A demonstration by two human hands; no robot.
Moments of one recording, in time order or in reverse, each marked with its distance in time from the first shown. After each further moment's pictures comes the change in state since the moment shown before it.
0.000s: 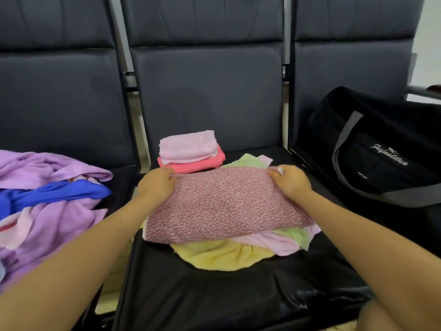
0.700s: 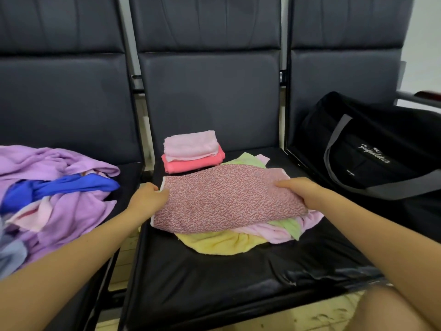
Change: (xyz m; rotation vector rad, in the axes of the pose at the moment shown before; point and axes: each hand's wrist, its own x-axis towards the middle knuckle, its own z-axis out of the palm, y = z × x) left_hand -0.067 -0.007 -0.021 -0.306 -0.098 -0.323; right_hand -0.044 -0.002 -0.043 0.524 -0.325 0.478
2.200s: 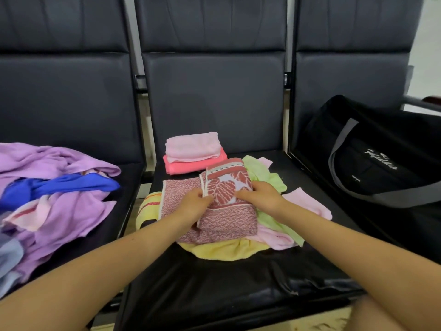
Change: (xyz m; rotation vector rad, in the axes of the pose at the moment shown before) left_hand -0.040 0.070 0.052 -0.430 -0.279 0.005; right_hand -0.027 -0.010 0.085 -0.239 -0.177 -0.400
